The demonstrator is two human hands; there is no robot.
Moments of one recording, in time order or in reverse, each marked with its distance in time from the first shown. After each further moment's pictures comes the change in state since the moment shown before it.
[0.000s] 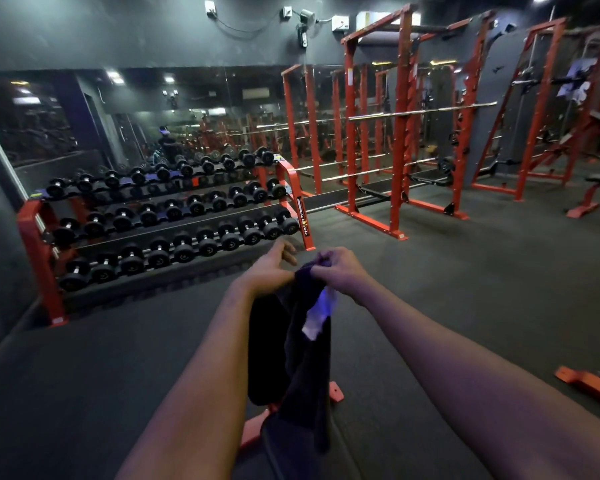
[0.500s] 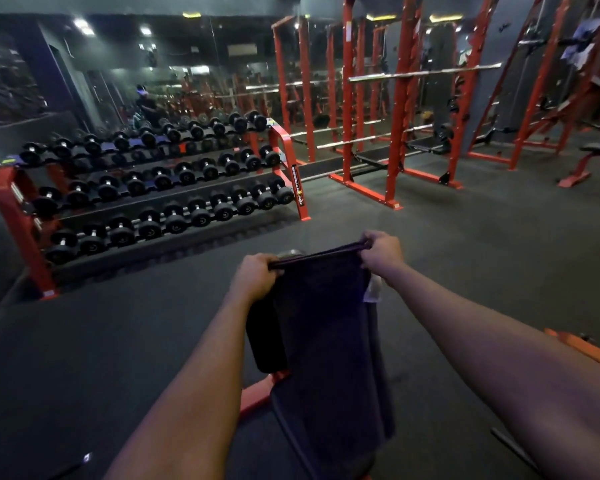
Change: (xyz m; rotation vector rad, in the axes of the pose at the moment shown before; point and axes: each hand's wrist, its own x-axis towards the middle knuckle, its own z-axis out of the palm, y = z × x) left_hand -0.007 -0.097 -0.014 0.371 0.174 -0.091; right_hand 0.021 0.051 0.003 -0.316 0.250 0.297
